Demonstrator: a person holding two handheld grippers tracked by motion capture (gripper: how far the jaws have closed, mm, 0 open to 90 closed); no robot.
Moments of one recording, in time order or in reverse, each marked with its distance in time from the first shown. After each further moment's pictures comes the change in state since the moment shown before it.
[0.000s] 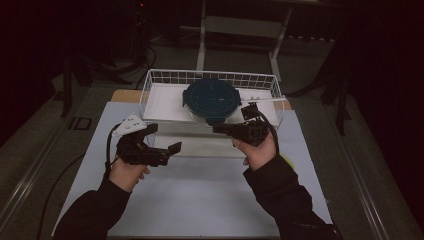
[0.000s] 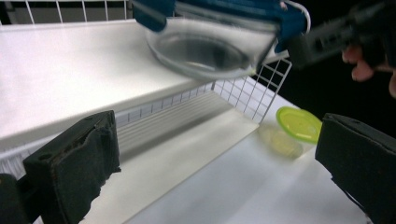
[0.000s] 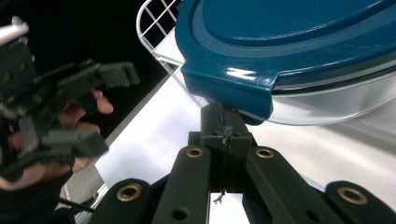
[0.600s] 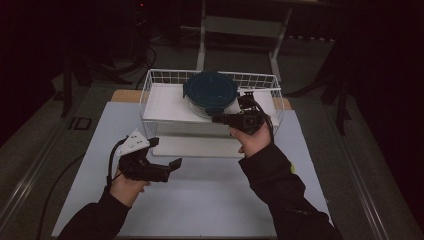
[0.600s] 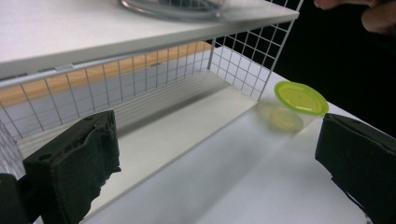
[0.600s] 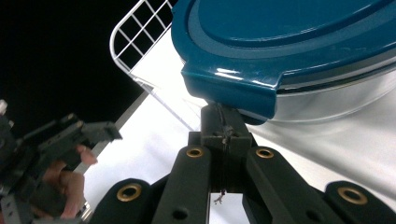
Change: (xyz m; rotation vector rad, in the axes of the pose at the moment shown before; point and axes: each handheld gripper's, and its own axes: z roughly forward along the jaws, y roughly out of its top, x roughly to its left) left arm -0.011 -0.033 0.000 0.032 -0.010 0.038; right arm -0.010 0.022 0.015 -0.009 -0.058 0.021
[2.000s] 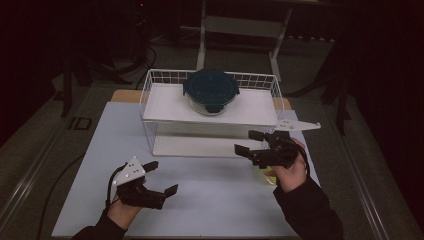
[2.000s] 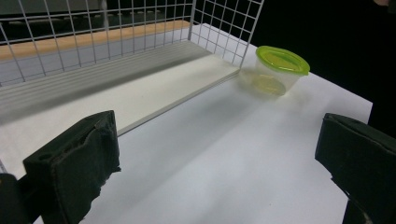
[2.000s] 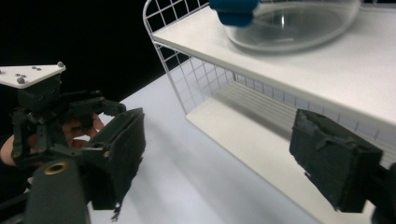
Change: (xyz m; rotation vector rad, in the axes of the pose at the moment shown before) left arm -0.005 -0.068 -0.005 -0.009 -0.074 0.007; right arm -0.035 -0.079 -0.070 -0.132 0.069 -0.267
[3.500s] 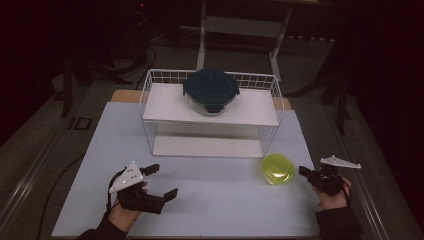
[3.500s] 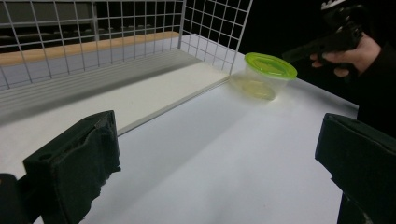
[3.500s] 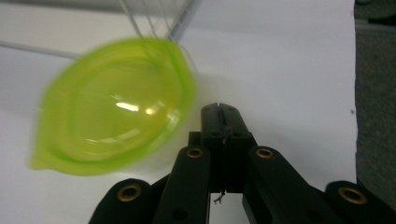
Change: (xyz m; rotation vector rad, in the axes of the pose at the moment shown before) left arm 0.000 -0.012 0.000 -0.060 -0.044 0.014; right arm -0.126 -0.151 -0.082 0.162 -0.520 0.204
